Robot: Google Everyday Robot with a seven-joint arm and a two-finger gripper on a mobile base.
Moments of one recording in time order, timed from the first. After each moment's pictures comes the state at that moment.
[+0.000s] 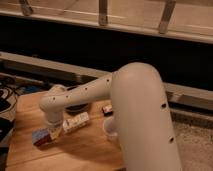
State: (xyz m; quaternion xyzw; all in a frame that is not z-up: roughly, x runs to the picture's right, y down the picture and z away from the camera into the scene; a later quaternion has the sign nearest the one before) arm -0.279 0.232 0.743 -0.35 -0.26 -0.24 0.87
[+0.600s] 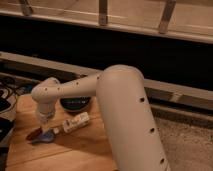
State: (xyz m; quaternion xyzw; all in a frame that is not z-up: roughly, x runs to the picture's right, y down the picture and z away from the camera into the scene) arm -0.334 0.200 0.763 -0.35 -0.30 -0.27 0.85
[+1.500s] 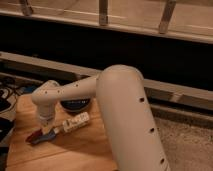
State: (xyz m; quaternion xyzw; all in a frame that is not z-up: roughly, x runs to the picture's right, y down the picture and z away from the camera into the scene) arm -0.324 0.215 0.762 -0.35 -0.29 -0.26 0.85
